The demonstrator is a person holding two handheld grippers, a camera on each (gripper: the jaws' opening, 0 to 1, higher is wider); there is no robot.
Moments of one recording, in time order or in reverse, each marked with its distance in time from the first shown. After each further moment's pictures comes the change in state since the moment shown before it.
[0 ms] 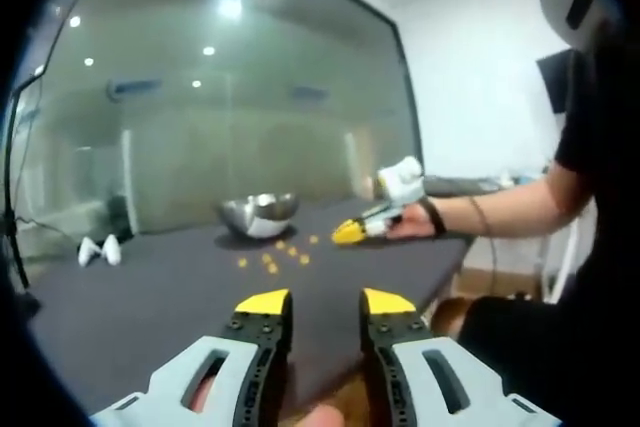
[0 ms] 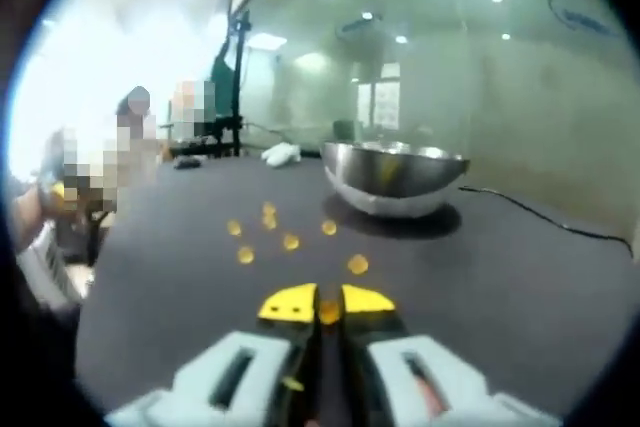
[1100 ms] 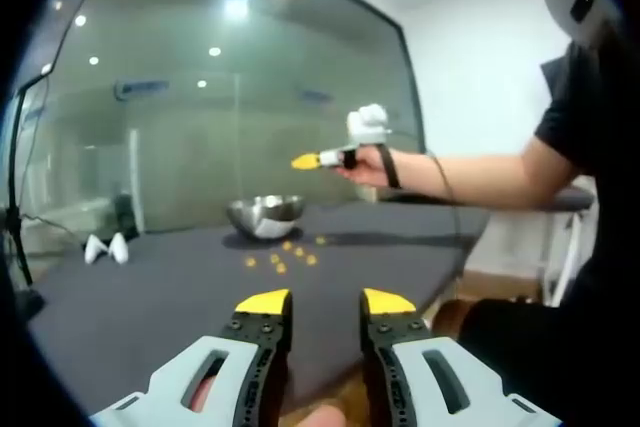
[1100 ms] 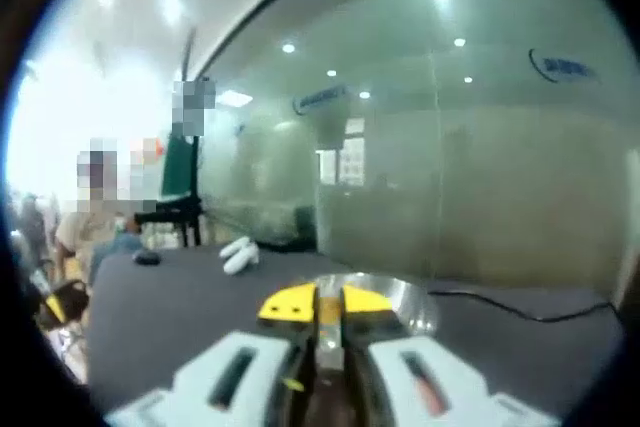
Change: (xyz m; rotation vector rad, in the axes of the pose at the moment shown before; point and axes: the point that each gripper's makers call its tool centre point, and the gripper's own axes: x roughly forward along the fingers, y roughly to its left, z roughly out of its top) left arm -0.011 0.007 0.004 -0.016 -0.010 0.016; right arm 0.052 -0.062 0.159 0.042 -0.215 -0.168
